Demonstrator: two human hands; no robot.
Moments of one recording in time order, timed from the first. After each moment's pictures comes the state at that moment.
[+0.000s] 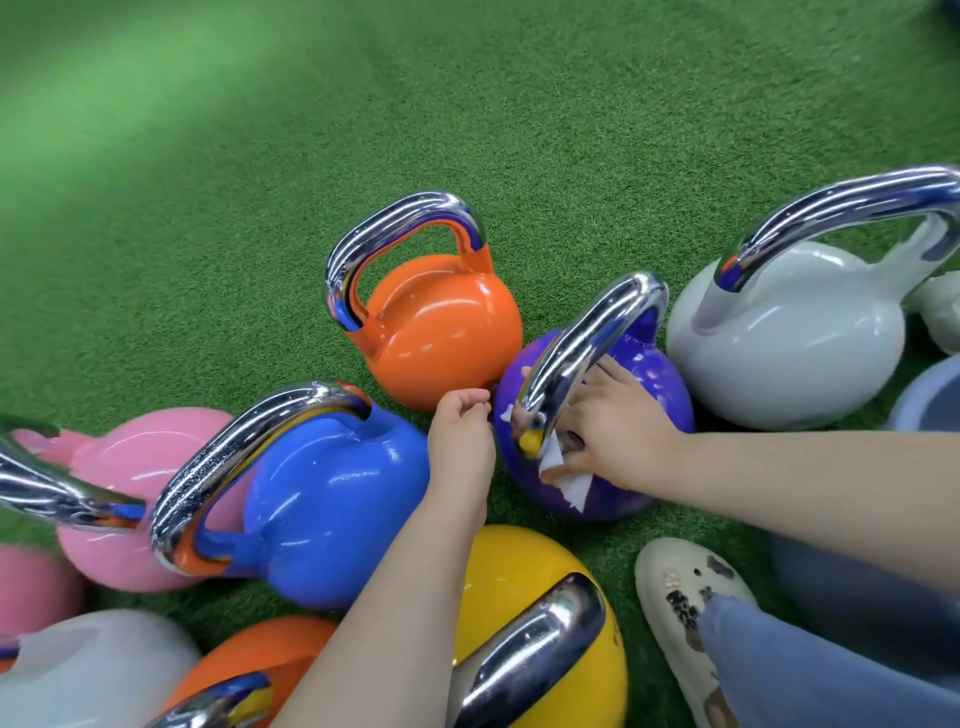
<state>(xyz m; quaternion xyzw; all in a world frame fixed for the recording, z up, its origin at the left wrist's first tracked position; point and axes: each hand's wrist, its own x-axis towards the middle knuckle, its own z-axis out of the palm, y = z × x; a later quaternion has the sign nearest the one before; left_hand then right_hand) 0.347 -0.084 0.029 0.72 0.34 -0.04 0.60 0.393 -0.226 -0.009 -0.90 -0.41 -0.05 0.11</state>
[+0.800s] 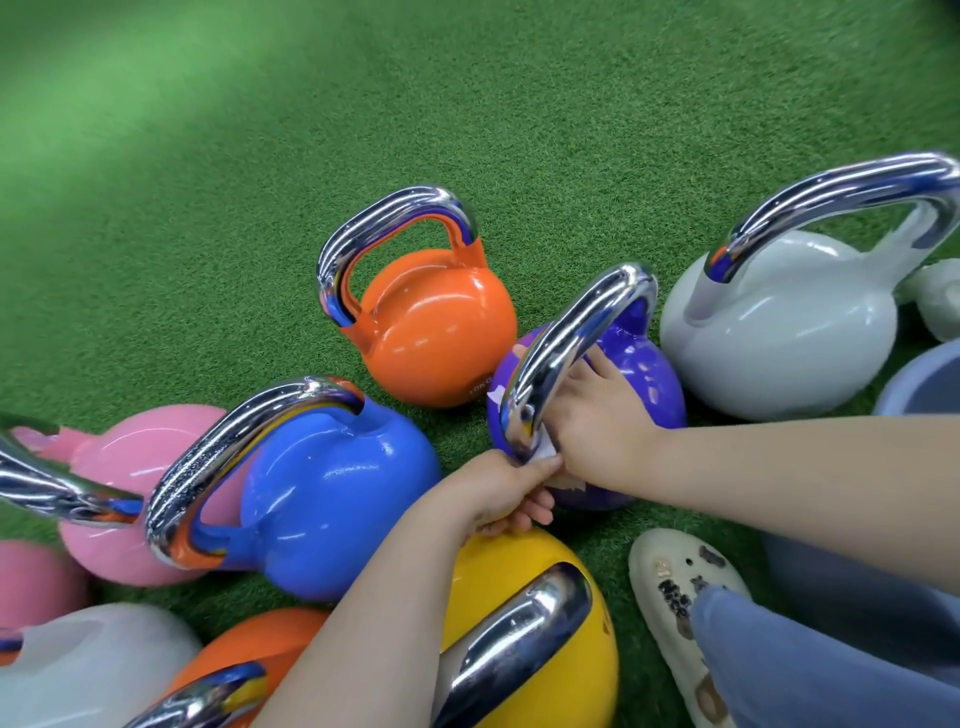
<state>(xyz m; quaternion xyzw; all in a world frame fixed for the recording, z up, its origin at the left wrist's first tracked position) 0.332 -0.091 0.024 0.77 0.20 -0.41 0.44 0.387 -0.219 -0.016 -0.93 -0.37 -0.06 0.01</state>
